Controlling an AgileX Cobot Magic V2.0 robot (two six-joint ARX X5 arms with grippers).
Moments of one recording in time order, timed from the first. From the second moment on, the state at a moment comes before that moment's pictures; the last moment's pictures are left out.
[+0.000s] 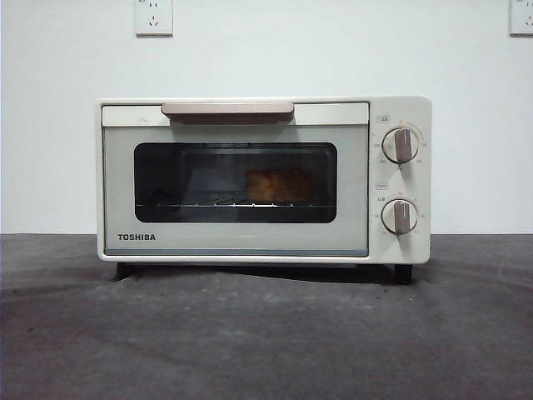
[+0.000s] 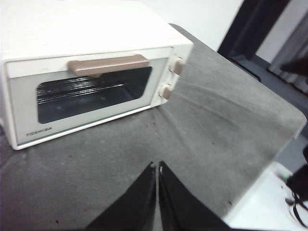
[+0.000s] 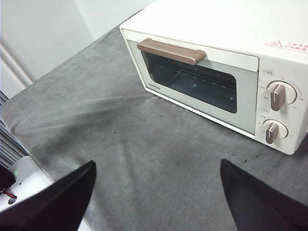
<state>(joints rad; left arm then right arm) -0.06 0.38 0.88 -0.92 0.73 0.04 0.63 0.46 0.84 -0.74 -0.21 0.23</state>
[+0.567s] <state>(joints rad) -0.15 0.38 0.88 -0.91 0.63 0.06 0.63 0.46 0.84 -0.74 -0.21 0.21</state>
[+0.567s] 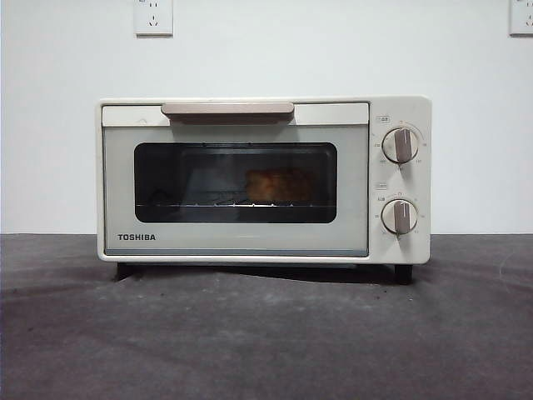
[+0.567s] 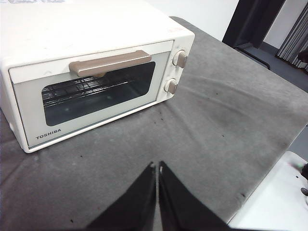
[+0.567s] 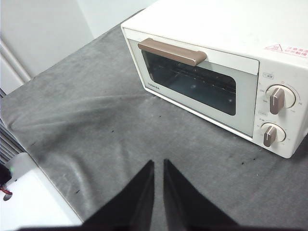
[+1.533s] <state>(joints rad) -0.09 0.27 0.63 -0.62 0.38 0.06 0.63 0.46 0.84 -0.74 -0.21 0.21</state>
